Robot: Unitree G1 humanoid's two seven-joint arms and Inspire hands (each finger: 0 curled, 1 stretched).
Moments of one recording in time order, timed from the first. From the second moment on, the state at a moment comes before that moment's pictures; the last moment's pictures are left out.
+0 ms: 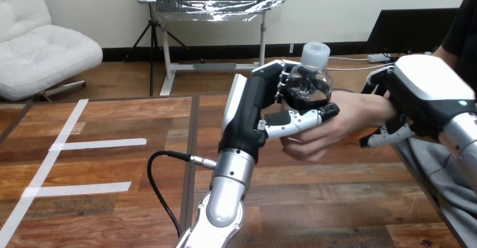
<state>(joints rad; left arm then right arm) -0.37 -0.10 -0.36 0.46 0.15 -0.35 0.22 -0.32 -0.77 0.15 0.20 -0.64 -0.11 0.10</state>
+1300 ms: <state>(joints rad) -0.37 -0.09 -0.39 0.43 0.24 -0.30 0.12 -0.21 -0.79 0.05 0.01 -0.58 -0.04 0.26</state>
